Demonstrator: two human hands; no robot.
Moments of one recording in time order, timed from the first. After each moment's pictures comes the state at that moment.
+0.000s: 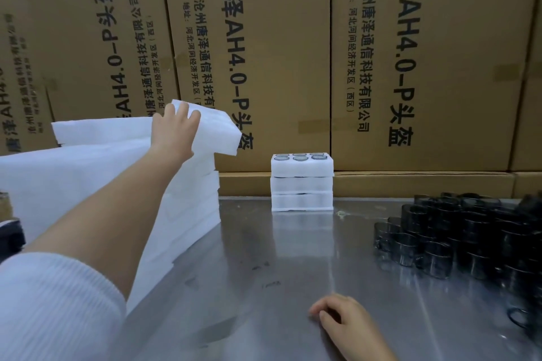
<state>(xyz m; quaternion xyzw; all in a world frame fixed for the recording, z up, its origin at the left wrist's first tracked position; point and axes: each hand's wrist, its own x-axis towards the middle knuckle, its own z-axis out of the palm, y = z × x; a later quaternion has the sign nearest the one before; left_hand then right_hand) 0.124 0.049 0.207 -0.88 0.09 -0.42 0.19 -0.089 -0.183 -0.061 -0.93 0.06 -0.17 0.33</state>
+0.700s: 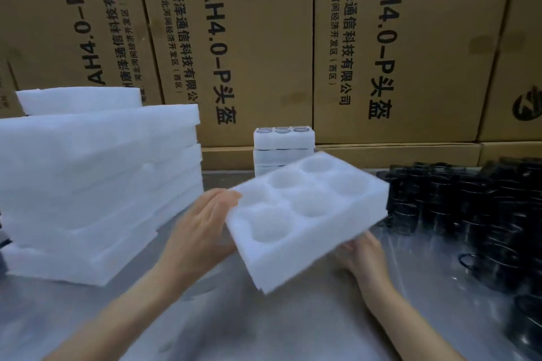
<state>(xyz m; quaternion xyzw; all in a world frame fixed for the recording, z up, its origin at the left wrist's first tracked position) -0.017 0.032 0.028 -0.76 0.45 -0.43 -0.17 -0.105 -0.214 -0.039 -0.56 0.21 -0.32 0.74</state>
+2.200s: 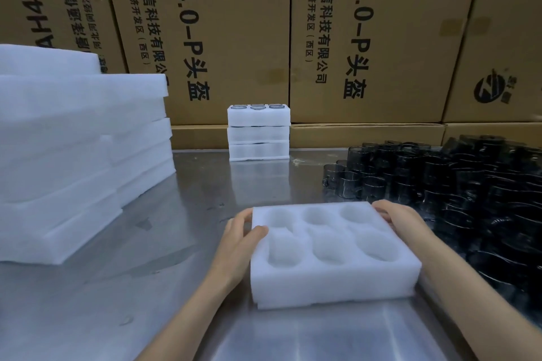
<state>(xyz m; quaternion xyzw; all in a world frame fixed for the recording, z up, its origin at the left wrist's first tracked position) -0.050 -0.052 -0.053 -0.73 0.25 0.09 -0.63 -0.167 -0.310 -0.023 -0.63 0.36 -0.22 0.66</state>
